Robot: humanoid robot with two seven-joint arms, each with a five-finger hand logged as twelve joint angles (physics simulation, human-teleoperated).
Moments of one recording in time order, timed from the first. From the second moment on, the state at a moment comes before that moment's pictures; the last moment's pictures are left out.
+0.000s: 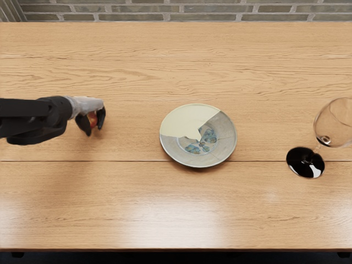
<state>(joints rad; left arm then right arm) -1.55 0.47 0.67 -1.26 0.82 0.10 0.24 -0.06 0.00 0.11 0.21 -0.23 0.02 -0.12</state>
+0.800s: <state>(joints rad) -1.94 0.15 0.67 -1.40 0.59 -0.12 0.30 -0.06 0.00 0.11 0.21 -0.23 0.02 -0.12</state>
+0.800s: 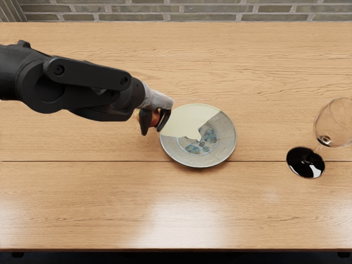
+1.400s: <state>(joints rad) -1.89 0.00 0.62 -1.25 0.51 -0.06 0.31 -0.06 0.00 0.11 0.21 -0.23 0.02 -0.12</state>
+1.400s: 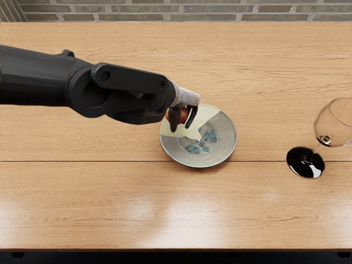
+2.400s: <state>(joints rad) -1.79 0.00 0.46 -1.25 0.46 -0.07 0.30 -0.06 0.00 0.11 0.21 -0.23 0.02 -0.12</state>
